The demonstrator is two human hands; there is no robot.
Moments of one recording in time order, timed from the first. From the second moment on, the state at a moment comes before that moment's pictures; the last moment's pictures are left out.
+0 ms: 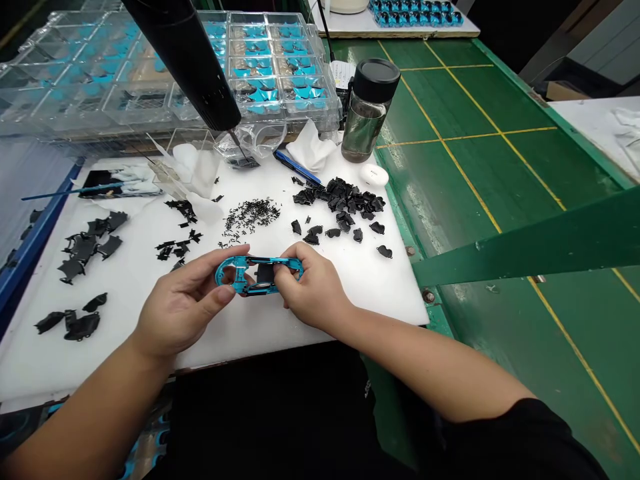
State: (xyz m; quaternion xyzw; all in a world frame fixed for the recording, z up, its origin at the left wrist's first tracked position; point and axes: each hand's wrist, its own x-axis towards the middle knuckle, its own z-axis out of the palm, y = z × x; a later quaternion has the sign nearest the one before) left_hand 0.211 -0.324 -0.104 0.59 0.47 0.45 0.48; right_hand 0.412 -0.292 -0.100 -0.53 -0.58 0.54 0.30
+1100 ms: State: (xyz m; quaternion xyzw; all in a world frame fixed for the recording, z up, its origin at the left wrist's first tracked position) left_hand 0.207 -0.324 -0.102 0.66 0.48 0.42 0.39; right_hand 0.413 -0.290 -0.101 -0.52 -0.67 0.46 0.28
